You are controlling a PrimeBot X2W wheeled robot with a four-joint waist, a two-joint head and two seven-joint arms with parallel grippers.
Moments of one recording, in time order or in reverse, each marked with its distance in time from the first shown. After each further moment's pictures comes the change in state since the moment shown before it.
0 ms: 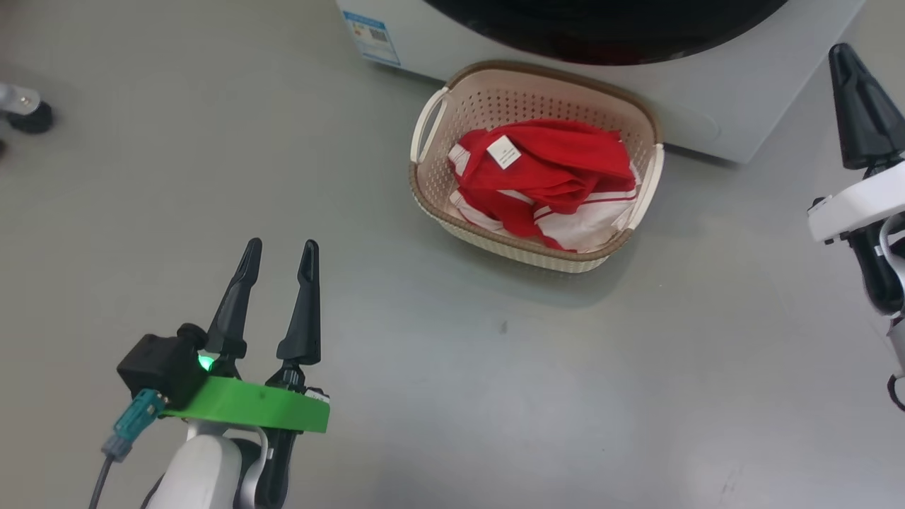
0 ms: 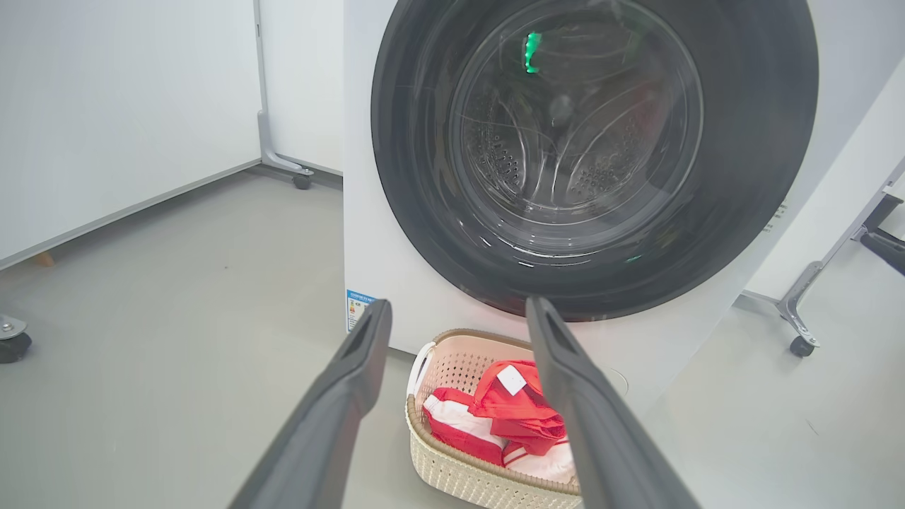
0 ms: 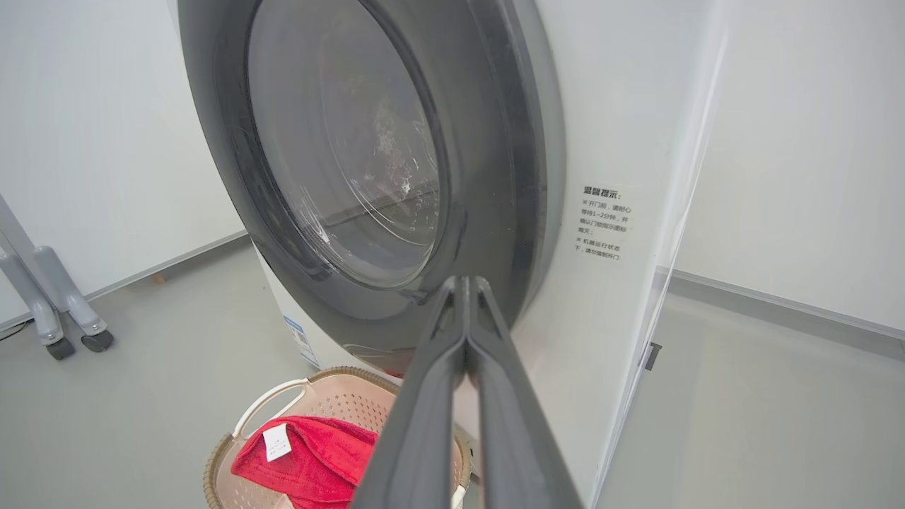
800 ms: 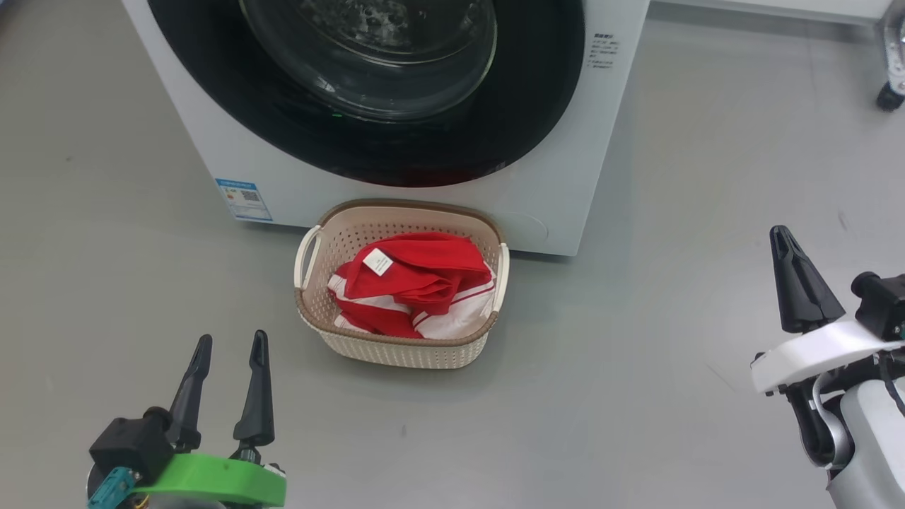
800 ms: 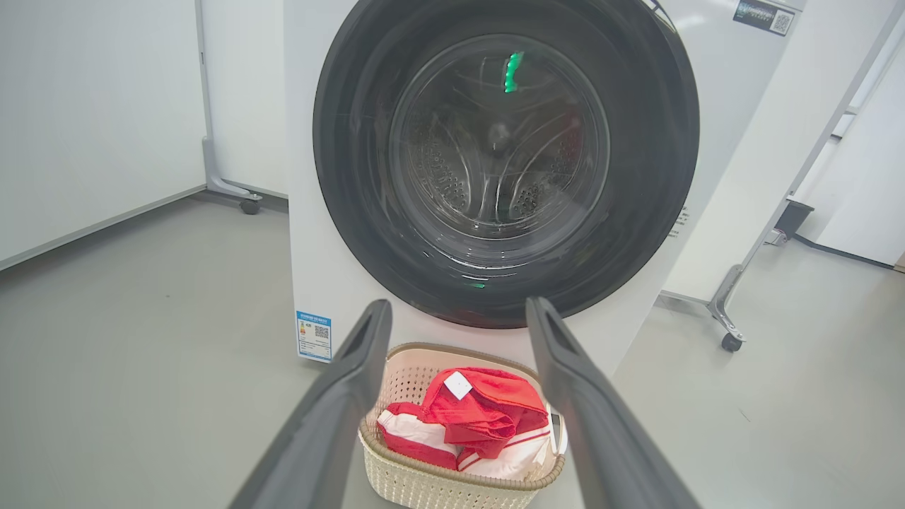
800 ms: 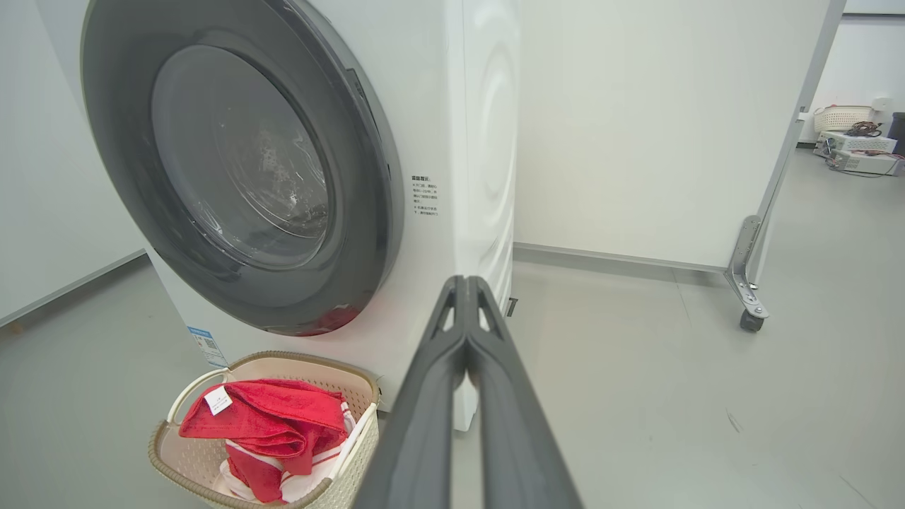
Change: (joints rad) left arm 0.190 0.009 0.125 0.046 0.082 0.000 0.000; right arm 0.388 0.149 -0.111 -0.133 -0.036 -0.071 0.000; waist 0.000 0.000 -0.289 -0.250
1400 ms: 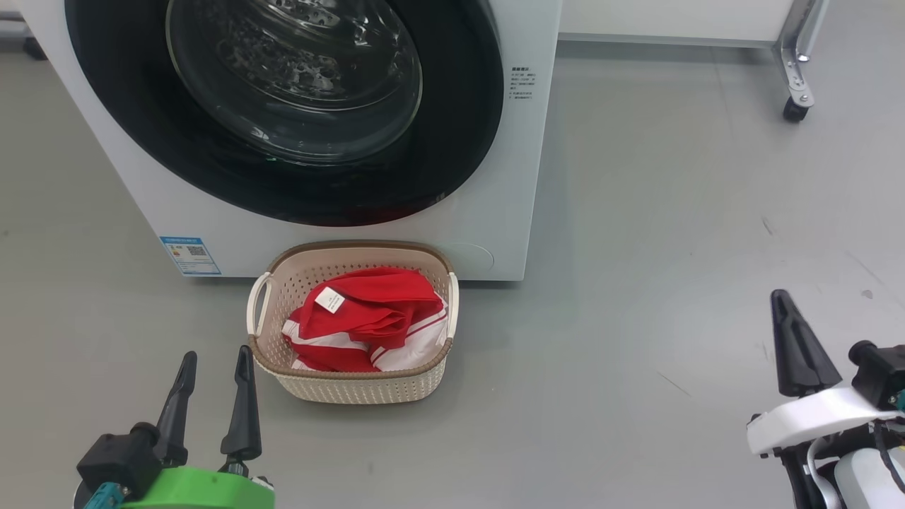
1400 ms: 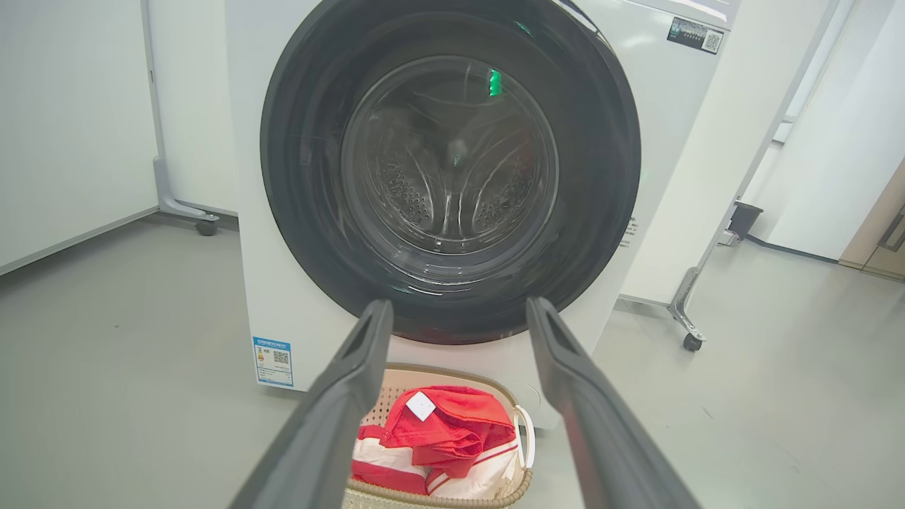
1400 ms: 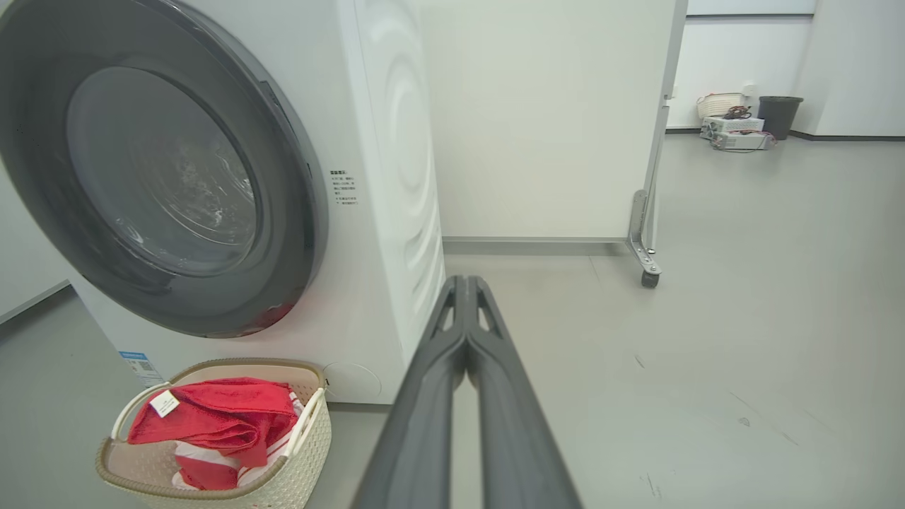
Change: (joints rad) left arm 0.042 0.002 0.040 -0.005 0.007 0.000 0.000; right arm 0.197 0.065 -0.086 -0.106 -0.047 -0.044 0.000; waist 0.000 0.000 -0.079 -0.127
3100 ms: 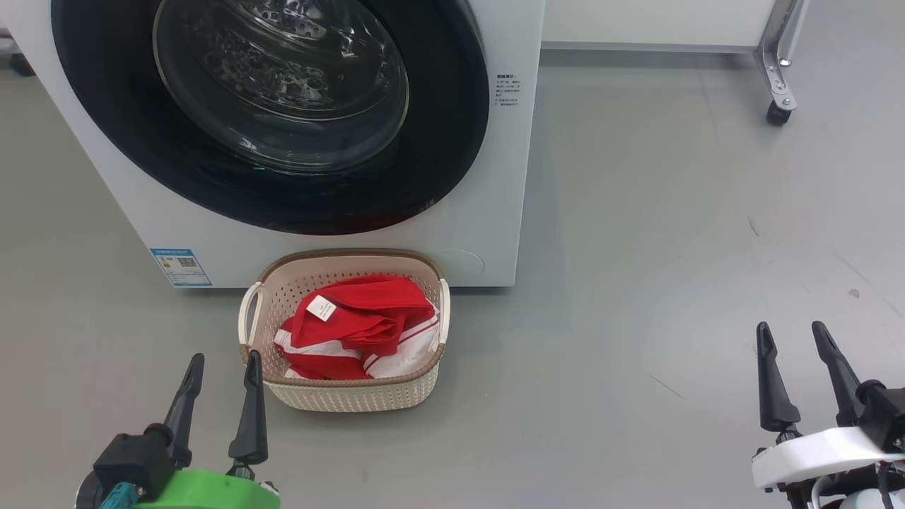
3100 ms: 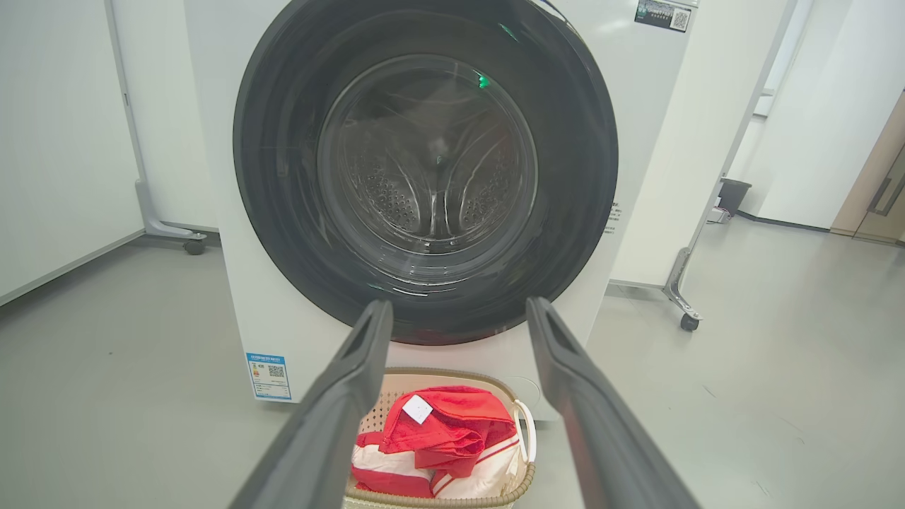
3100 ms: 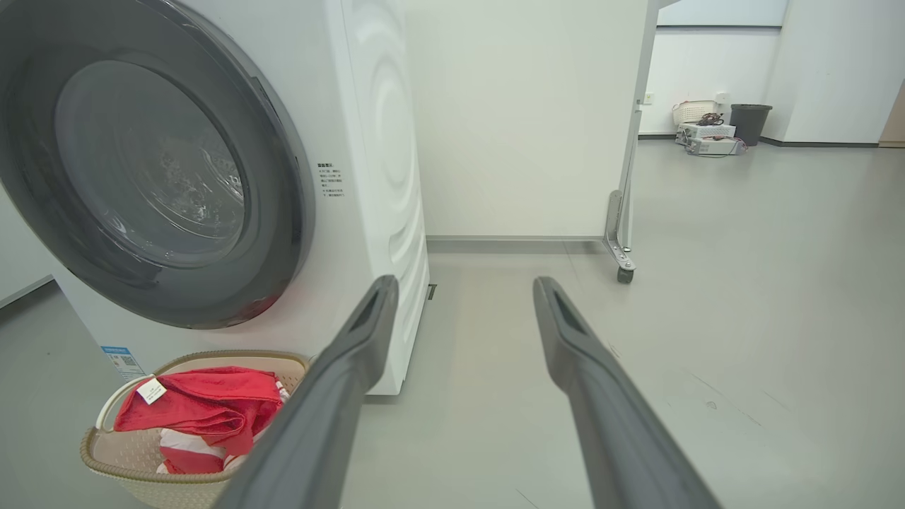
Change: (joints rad) left arm 0.002 0.000 -0.007 0.010 0.068 0.000 0.000; right arm 0.124 0.080 -0.101 -0.090 -0.113 0.021 0.000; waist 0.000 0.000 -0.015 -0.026
